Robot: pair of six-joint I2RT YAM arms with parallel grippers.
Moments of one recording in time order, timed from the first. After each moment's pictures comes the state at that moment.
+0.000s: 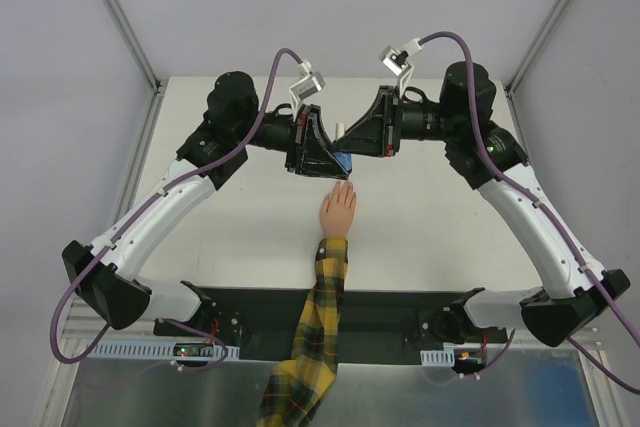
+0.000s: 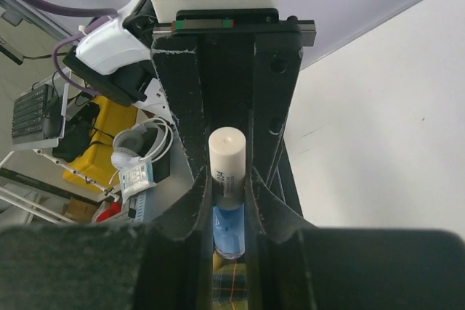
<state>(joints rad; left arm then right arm) -0.61 1.34 1.40 -0.11 1.17 -0.57 0.57 1.30 1.54 -0.34 -0.96 0.53</state>
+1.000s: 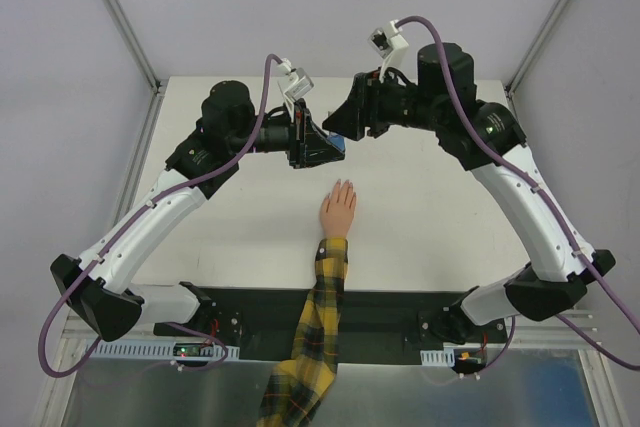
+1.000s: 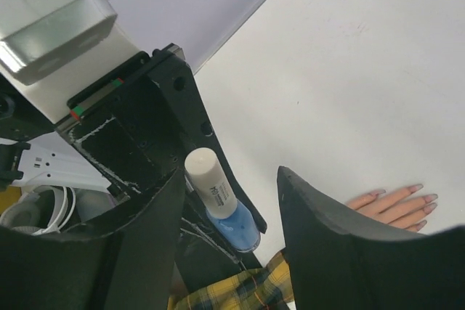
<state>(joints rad) -0.62 1.26 1.36 -0.24 0.77 -0.36 0.67 1.45 1.91 -0.77 -0.42 0.37</state>
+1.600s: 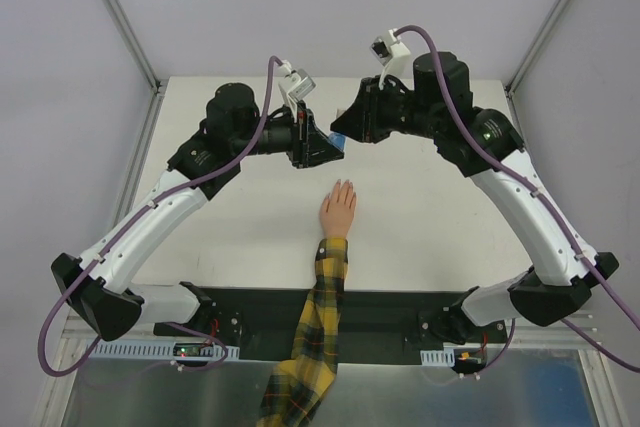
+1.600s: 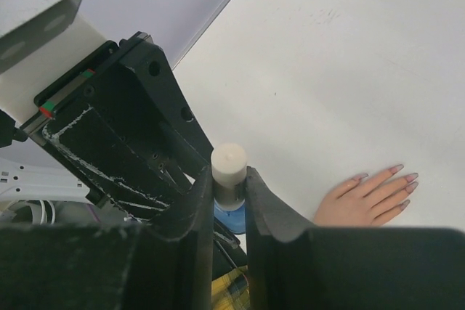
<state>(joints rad) -0.62 1.26 1.36 -0.28 0.67 -0.36 0.70 1.43 1.86 -0.79 -0.31 0.37</state>
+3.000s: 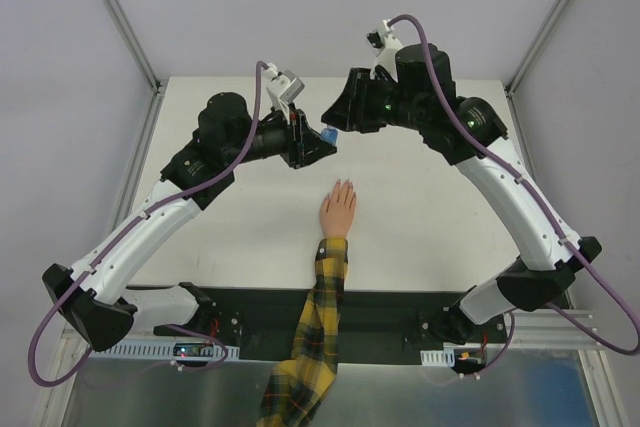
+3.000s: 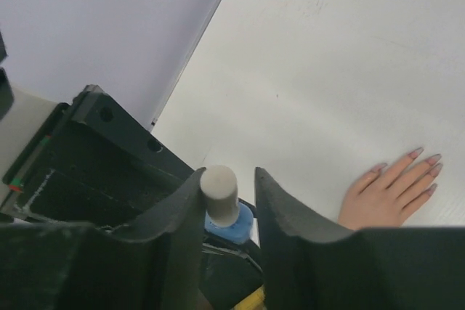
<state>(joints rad) -0.64 1.19 1.29 -0.25 0.51 -0.35 0.72 1.52 1.95 -0.83 -0.18 0.53</state>
